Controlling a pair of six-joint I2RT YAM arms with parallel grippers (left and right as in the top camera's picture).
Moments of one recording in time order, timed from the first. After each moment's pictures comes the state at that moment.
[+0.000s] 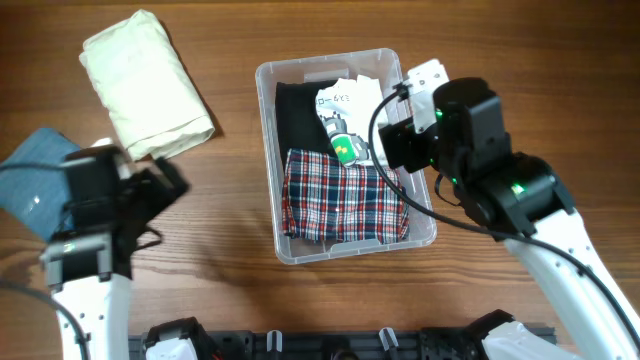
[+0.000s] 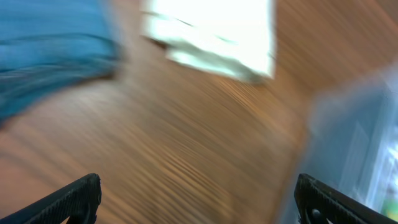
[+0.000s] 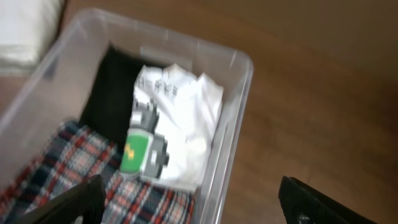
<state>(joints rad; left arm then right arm) 0.20 0.97 0.92 -0.90 0.03 -0.49 0.46 1.24 1.24 -0.74 0.11 -0.06</state>
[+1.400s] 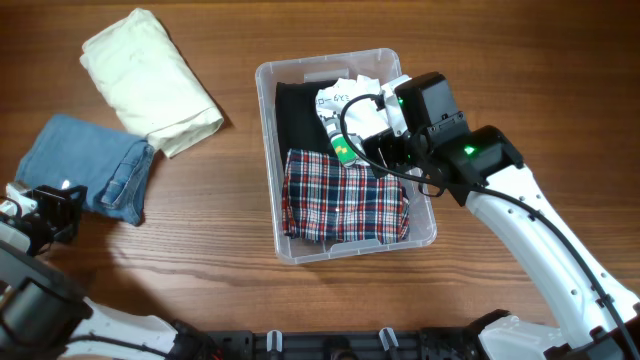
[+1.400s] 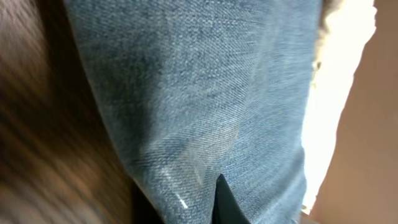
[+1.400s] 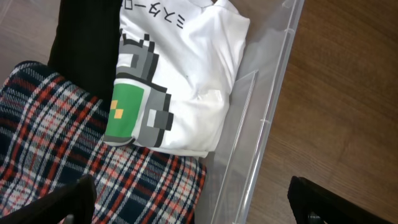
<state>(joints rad) 0.97 1.85 0.95 -0.29 0.73 -0.39 0.46 1.43 1.24 -0.81 0.09 -0.04</state>
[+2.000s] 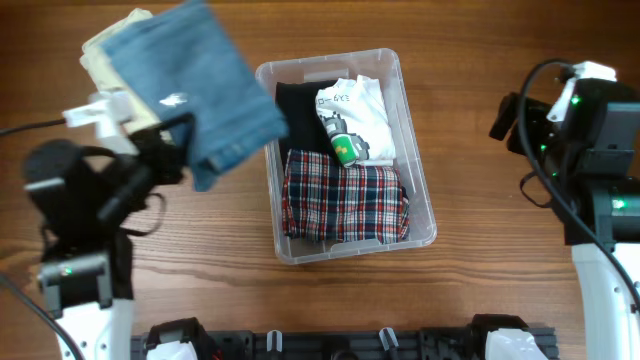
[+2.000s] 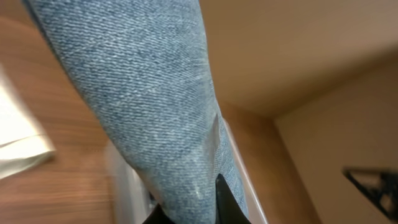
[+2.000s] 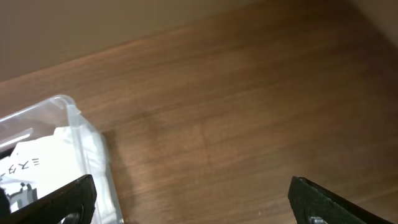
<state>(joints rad) 0.16 0.88 0.93 -0.40 0.65 -0.49 -0.05 1.11 1.24 -0.83 0.13 0.23</state>
